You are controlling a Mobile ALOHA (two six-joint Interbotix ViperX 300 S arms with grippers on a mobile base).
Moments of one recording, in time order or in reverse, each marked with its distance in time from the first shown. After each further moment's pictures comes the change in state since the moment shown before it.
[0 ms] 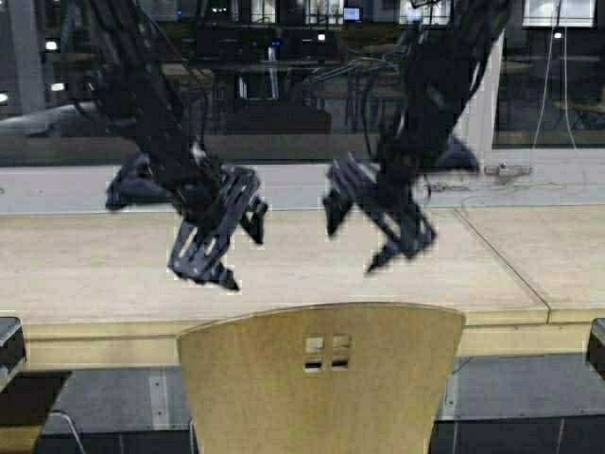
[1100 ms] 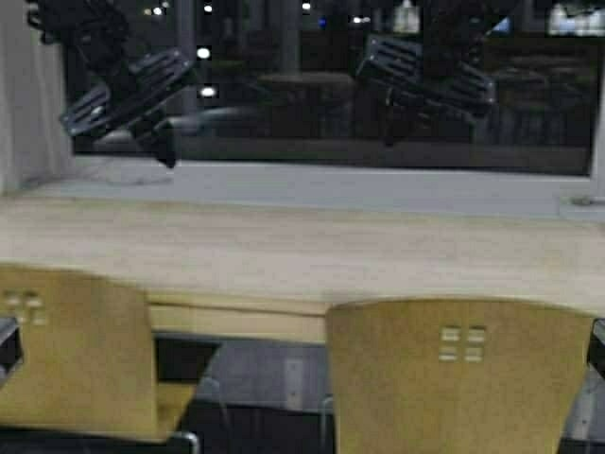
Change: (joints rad) left arm 0.235 -0.448 0.037 0.118 0.494 0.569; right arm -0.133 -0.365 0.058 -0.307 0.288 -0.410
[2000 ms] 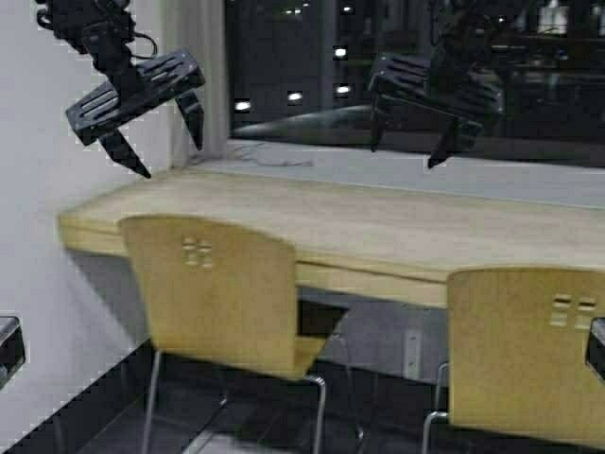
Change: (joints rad) left arm 0.032 0.041 -0.057 0.021 0.025 0.080; right arm -0.049 0.058 -0.046 -0.034 0.066 0.011
